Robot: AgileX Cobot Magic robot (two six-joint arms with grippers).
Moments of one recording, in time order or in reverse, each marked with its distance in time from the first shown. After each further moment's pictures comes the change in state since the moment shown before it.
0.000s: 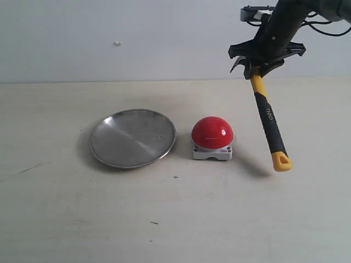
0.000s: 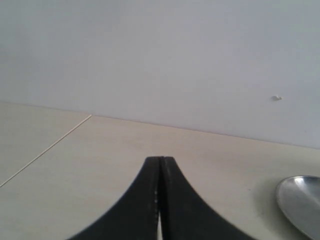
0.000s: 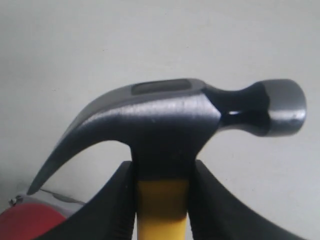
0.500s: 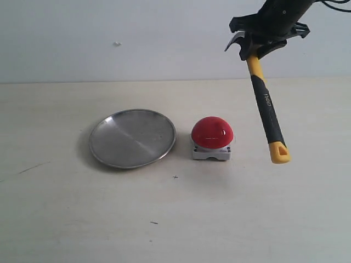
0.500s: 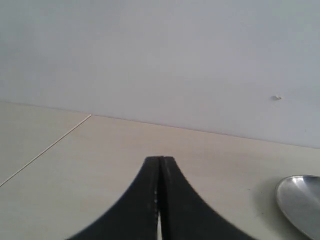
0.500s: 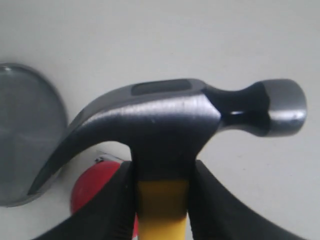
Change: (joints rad) left arm 0.000 0.000 0.000 0.000 0.000 0.000; right arm -0.002 -0.191 0.145 0.171 0.004 -0.101
